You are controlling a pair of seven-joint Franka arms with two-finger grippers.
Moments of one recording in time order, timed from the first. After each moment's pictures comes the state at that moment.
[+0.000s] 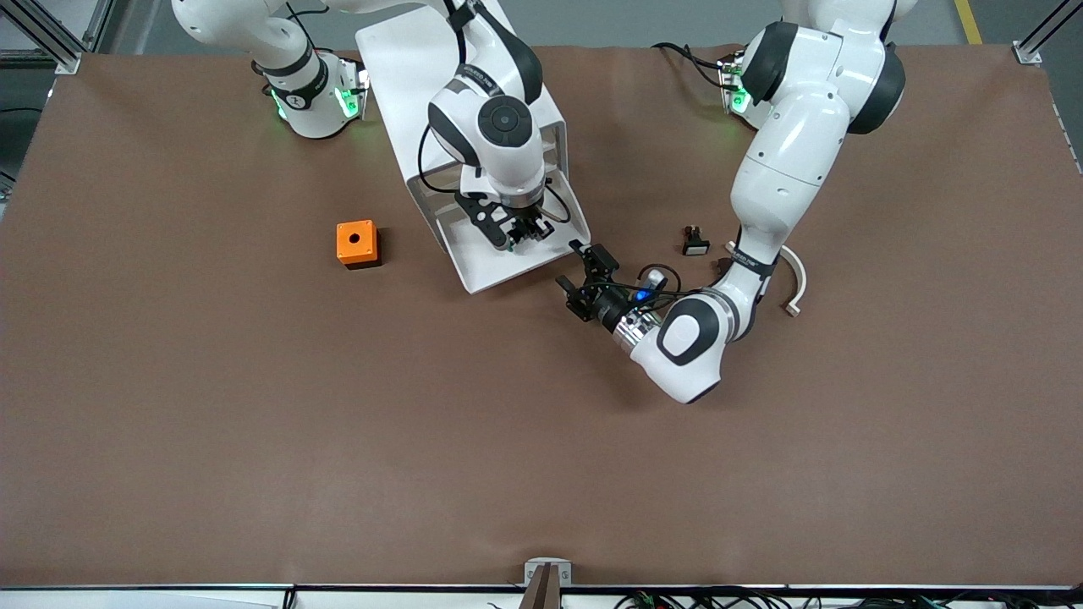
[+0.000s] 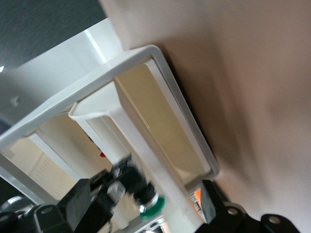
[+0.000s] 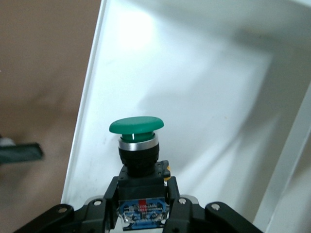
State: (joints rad) left arm -0.40 1.07 -0.06 -1.24 -1.10 1.41 -1.74; right arm 0.91 0.40 -0.01 -1.88 0.13 2.25 1.71
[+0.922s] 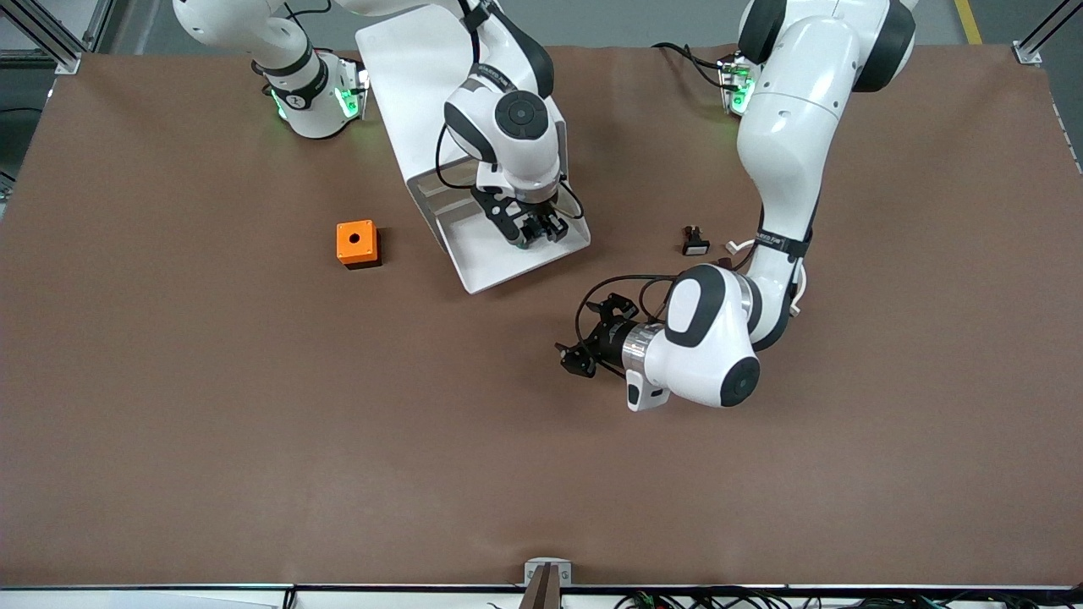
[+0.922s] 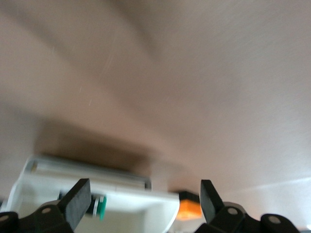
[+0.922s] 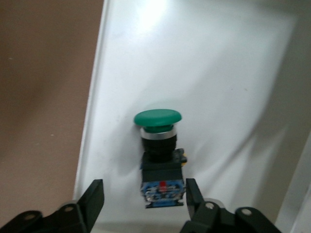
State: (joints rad) left arm -0.54 0.89 0.11 -1.15 -0.79 1.81 -1.07; right arm 0.94 0.43 -0.02 -1.84 0.13 2.28 1.78
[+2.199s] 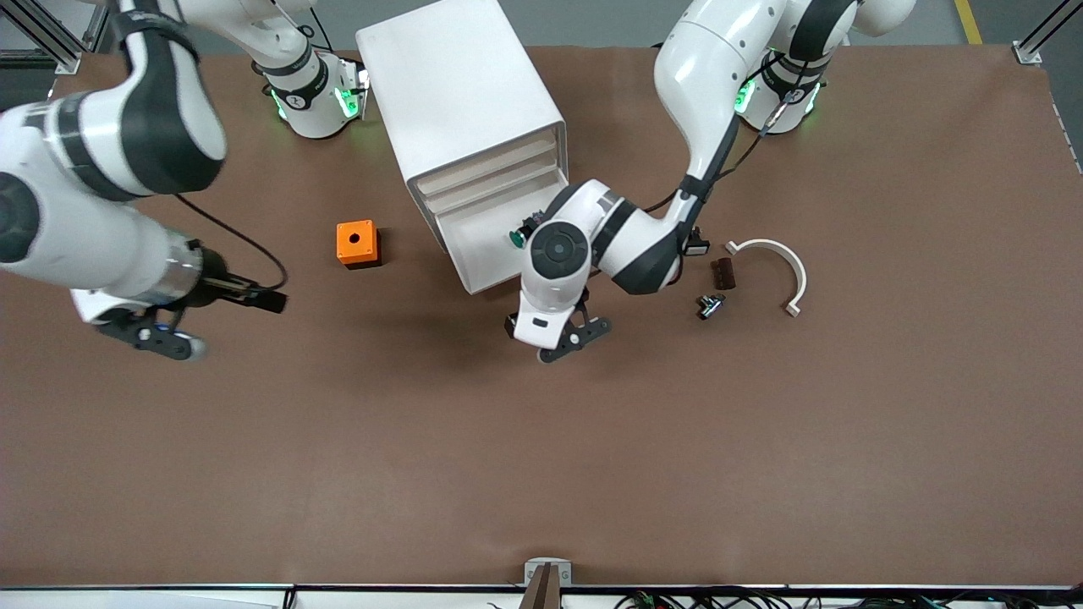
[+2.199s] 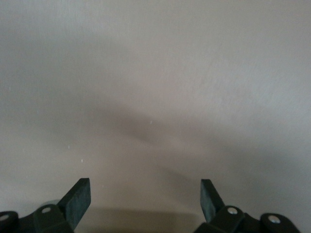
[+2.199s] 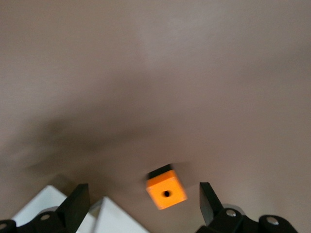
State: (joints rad) left arm -0.84 0.86 0.11 -1.19 -0.19 2.02 -1.16; right arm 0.17 0.26 -0.05 -1.52 0.06 1.60 0.40
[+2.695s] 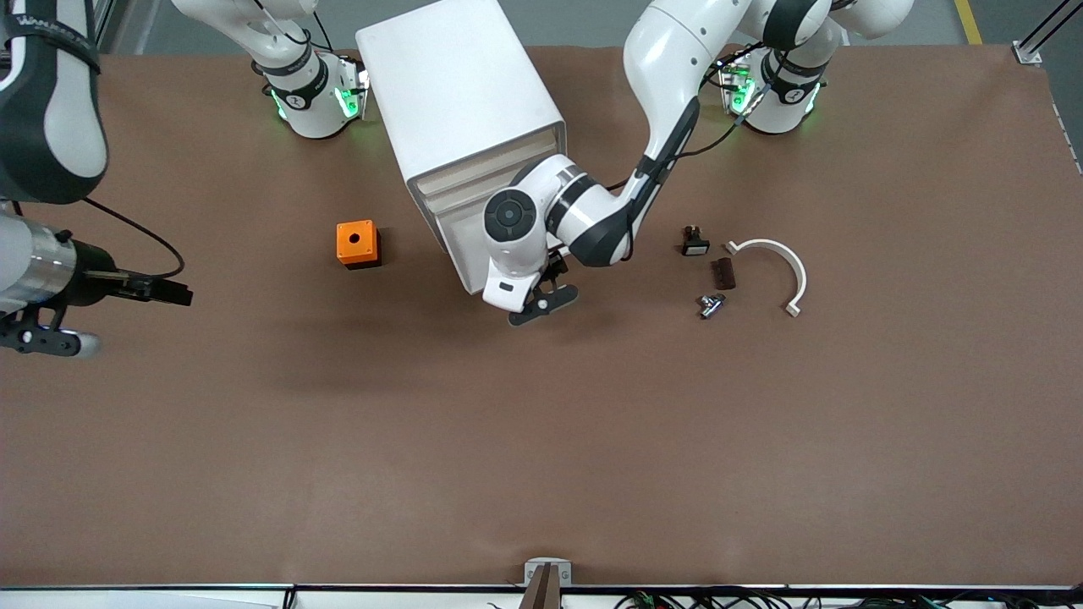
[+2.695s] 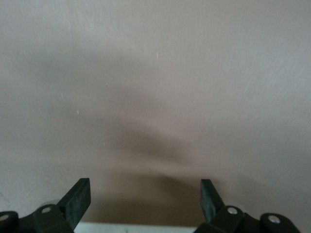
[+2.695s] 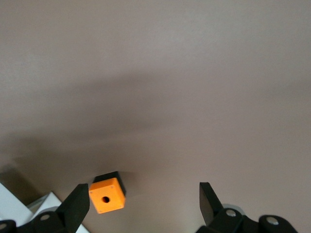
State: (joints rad) left arm -0.96 0.86 0.11 -1.26 -0.16 2.02 -1.21; right arm -0.02 0.24 -0.05 -1.50 0.02 1.57 0.07
